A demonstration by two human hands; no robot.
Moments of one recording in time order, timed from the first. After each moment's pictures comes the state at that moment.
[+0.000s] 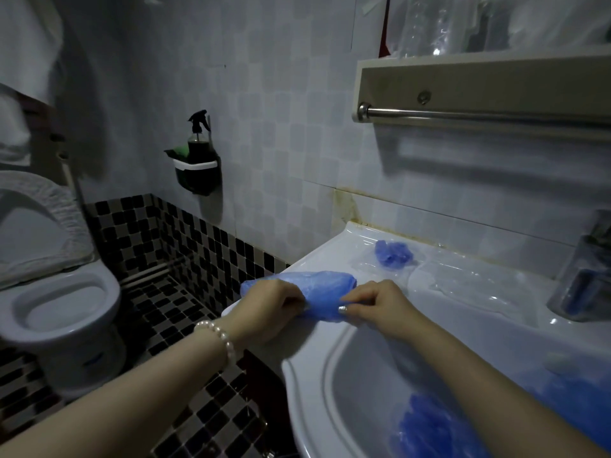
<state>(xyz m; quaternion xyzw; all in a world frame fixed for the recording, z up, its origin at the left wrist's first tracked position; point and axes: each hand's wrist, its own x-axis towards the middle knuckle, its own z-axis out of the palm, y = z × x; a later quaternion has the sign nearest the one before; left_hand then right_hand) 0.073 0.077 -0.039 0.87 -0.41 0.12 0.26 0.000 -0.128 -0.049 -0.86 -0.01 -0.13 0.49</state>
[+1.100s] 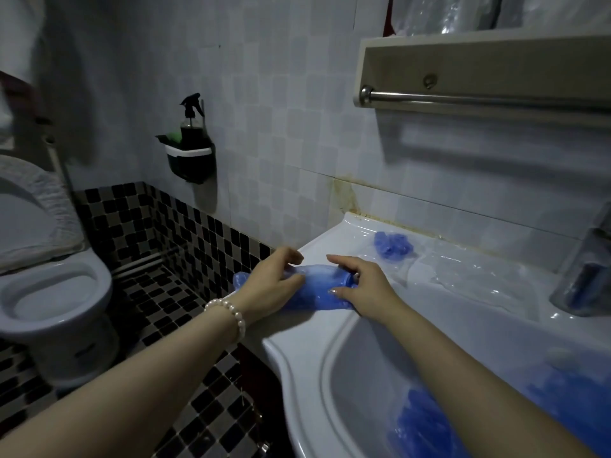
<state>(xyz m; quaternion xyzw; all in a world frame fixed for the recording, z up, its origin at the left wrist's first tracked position) 0.091 0.064 -0.039 0.85 -0.33 0.02 0.42 0.029 -0.117 -0.051 -0.88 0.06 -0.16 0.44</state>
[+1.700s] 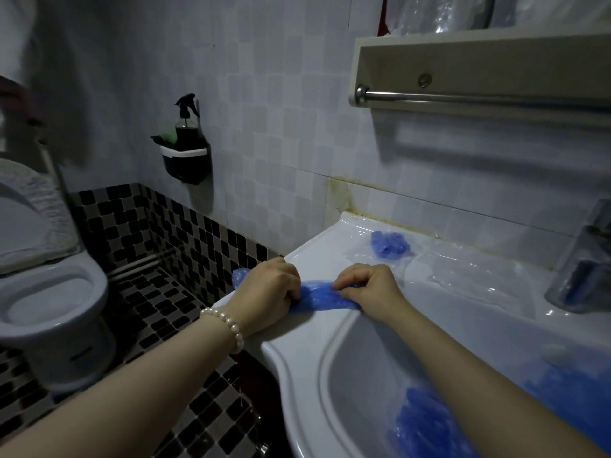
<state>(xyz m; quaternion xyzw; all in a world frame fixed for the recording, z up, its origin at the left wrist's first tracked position) 0.093 0.070 -0.044 0.80 -0.52 0.19 0.21 0.016 -0.121 -0.046 -0.86 0.04 -0.19 0.48</state>
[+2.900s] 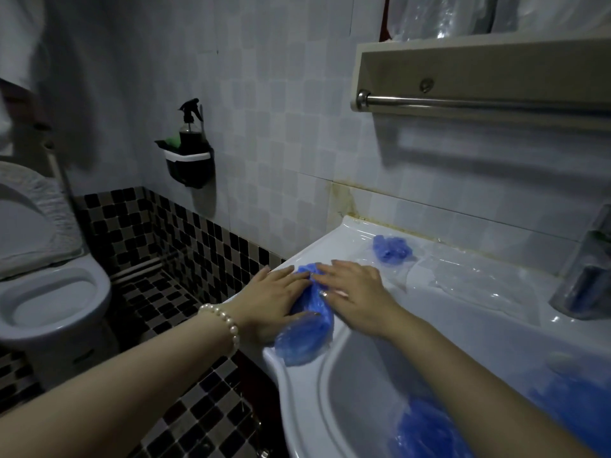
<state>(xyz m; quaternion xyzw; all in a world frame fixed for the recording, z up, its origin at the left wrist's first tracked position) 0.087 0.070 -0.041 0.89 -0.46 0.01 0.00 0.018 -0.108 -0.040 -0.98 -0.06 -0.12 0.13</state>
